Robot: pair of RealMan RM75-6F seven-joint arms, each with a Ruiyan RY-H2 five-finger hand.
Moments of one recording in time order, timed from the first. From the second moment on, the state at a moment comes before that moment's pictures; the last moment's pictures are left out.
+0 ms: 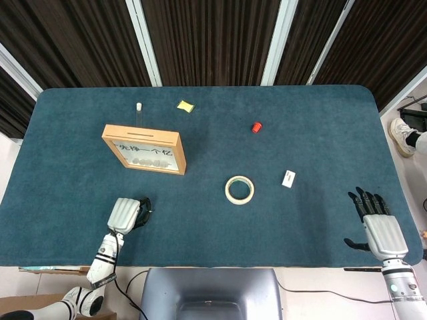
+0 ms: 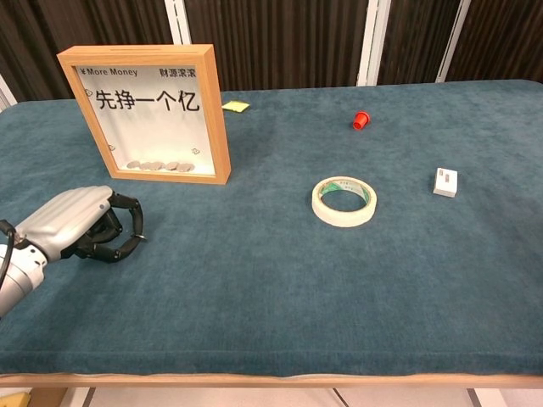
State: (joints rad) left arm -0.50 -1.90 -0.10 -0.86 1.45 1.21 -0.07; right arm 0.14 -1.11 0.04 -1.67 -1.39 1.32 -0.18
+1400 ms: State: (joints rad) left arm -0.85 -1.20 -0.39 -1.32 1.20 0.79 0.02; right arm 0.15 -1.13 0.06 -1.66 -1.34 1.30 -0.18
